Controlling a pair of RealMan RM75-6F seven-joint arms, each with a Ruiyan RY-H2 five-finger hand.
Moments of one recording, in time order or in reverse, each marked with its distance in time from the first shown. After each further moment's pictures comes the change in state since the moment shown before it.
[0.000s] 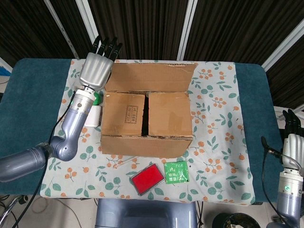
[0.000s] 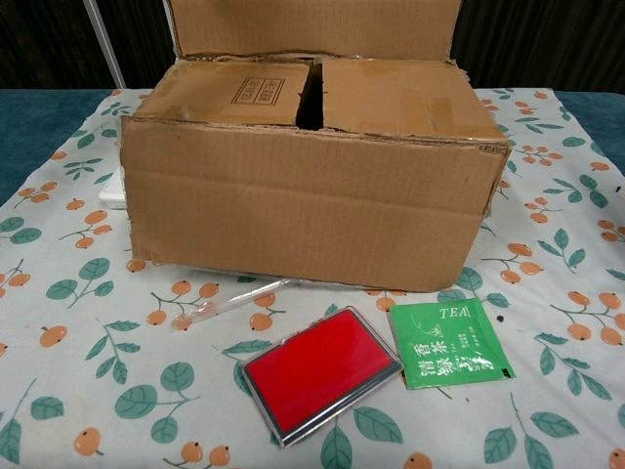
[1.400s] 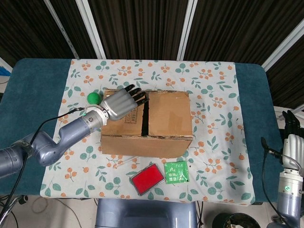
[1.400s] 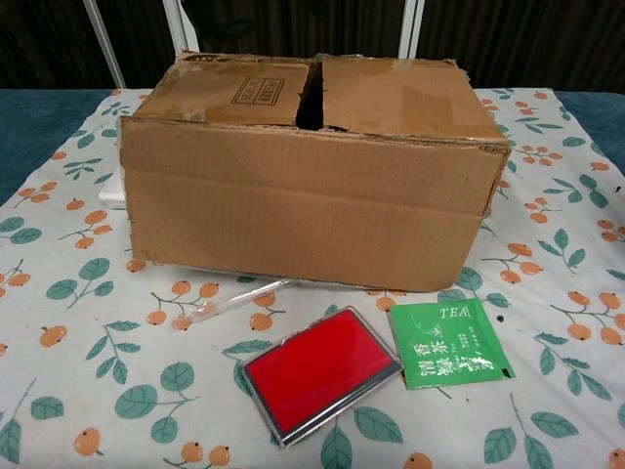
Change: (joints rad) left arm -0.112 0.297 0.137 -0.286 0.220 -0.591 -0.308; right arm -0.011 0.001 0.012 -0.005 0.007 -0.029 0.022
